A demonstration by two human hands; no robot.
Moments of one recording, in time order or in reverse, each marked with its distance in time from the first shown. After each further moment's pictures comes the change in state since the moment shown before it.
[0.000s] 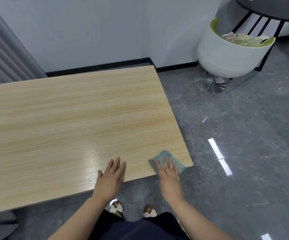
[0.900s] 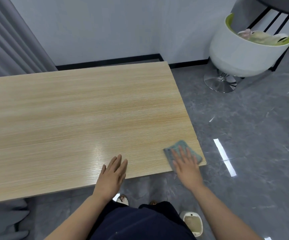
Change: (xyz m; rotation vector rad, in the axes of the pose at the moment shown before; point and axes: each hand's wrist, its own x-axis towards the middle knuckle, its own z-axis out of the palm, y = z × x) left_hand -0.013 -0.045 0.005 0.011 0.113 0.052; right_hand 0.022 0.011 -0.035 -0.131 -0.103 0.061
